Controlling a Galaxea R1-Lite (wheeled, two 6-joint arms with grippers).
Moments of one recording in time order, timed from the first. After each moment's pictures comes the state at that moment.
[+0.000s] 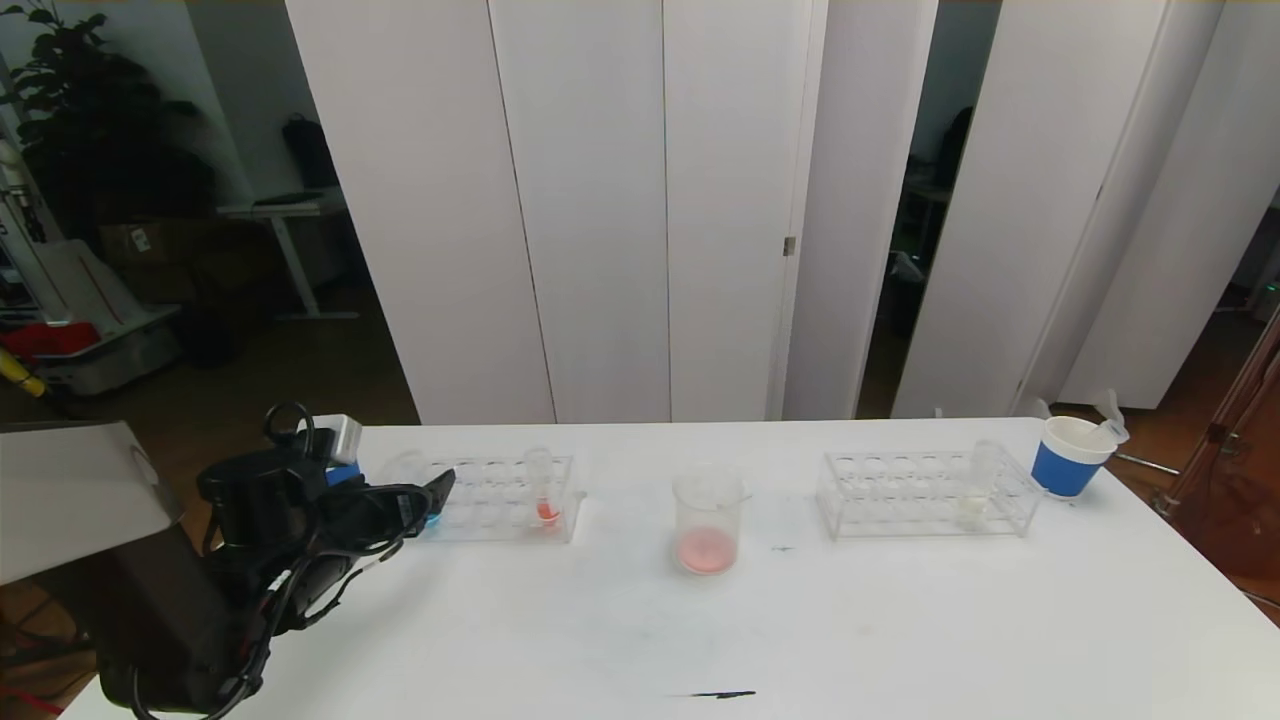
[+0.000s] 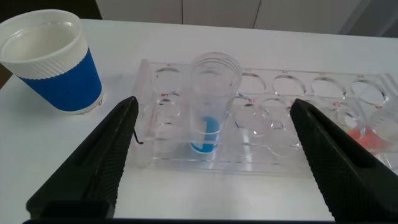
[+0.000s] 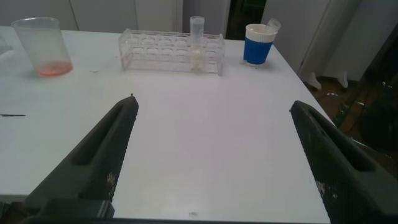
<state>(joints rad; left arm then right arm) 0.00 2.13 -0.51 -1.37 0.02 -0.06 -0.01 0.00 0.00 0.01 -0.01 -0.03</state>
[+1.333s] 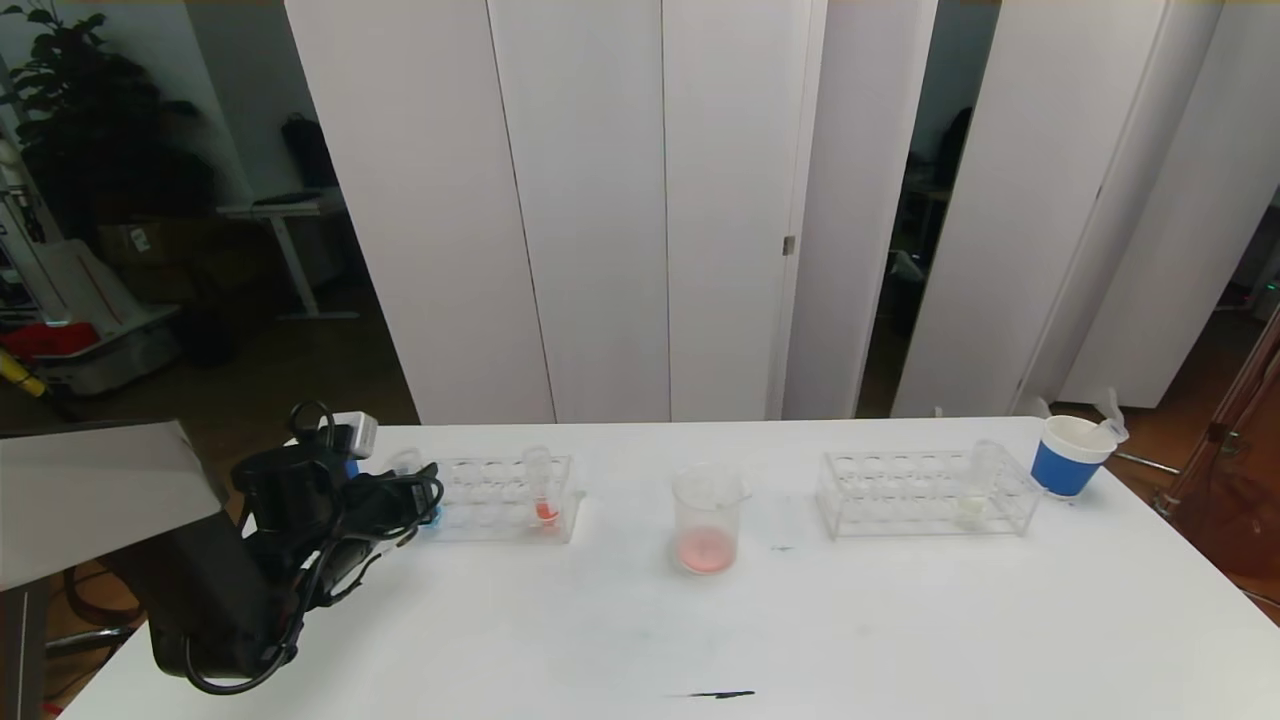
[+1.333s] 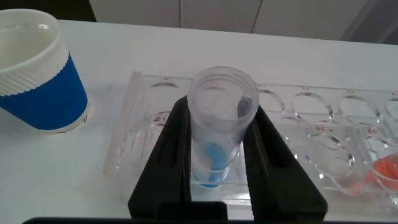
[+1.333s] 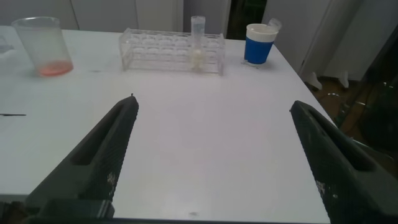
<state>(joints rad) 0.04 2.26 -0.65 -1.36 0.00 -0.07 -0.01 0.00 0.00 0.01 -0.01 -0.03</state>
